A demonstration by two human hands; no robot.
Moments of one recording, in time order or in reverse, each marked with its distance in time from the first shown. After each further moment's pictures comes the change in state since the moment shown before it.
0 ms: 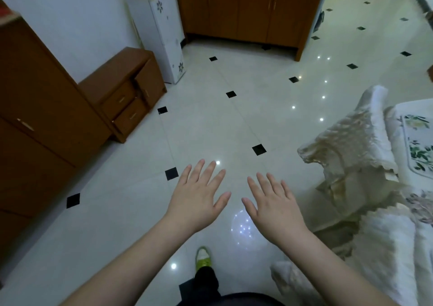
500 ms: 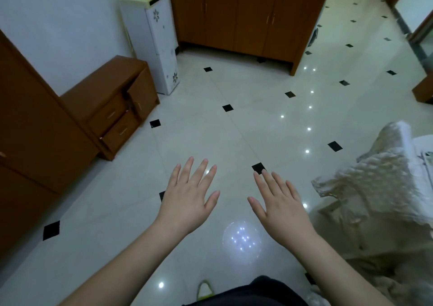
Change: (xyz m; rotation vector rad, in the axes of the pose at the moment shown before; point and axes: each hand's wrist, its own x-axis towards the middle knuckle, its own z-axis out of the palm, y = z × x) left_hand 0.125 -0.150 -0.004 0.040 0.162 -0.017; right_hand 0.163 -0.050 -0.027 -0.008 0.039 0.035
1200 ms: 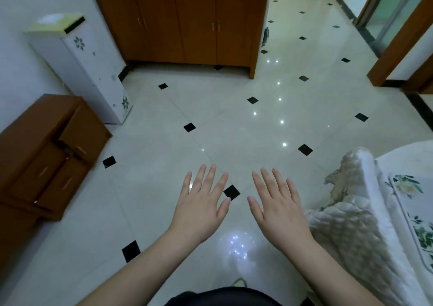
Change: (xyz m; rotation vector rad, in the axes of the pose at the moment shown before) left_hand 0.307 0.143 0.015 -0.037 0.022 0.235; right_hand 0.196 0.207 -0.035 0.018 0.214 0.186
